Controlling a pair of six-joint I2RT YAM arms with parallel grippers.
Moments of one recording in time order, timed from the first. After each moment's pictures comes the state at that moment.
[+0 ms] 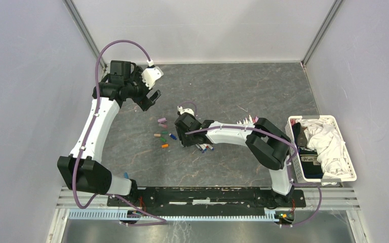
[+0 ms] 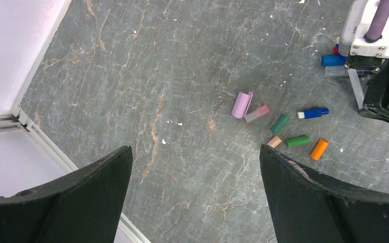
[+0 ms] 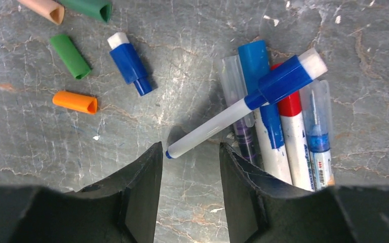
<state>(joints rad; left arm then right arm) -0.13 1.40 1.44 -0.84 0.31 0.75 1.01 1.98 1.30 -0.28 0.17 0.61</state>
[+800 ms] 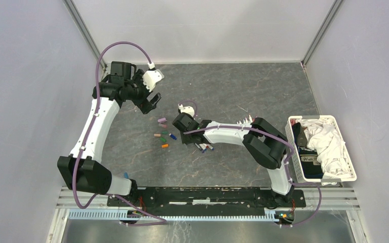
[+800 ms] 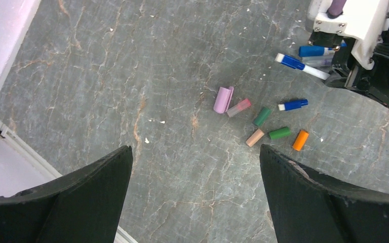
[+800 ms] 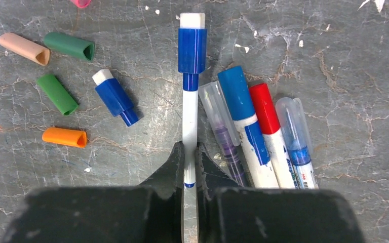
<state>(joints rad) -0.13 1.40 1.44 -0.89 0.36 0.76 1.01 2.02 1.34 -0.29 0.30 0.66</state>
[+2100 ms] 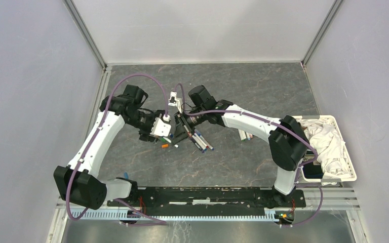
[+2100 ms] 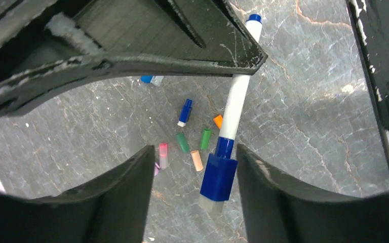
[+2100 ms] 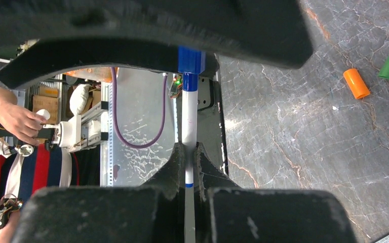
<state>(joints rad) -0.27 1.27 1.24 -1.29 0.67 1.67 0.83 1.83 1.41 -0.27 -0.97 0.30</state>
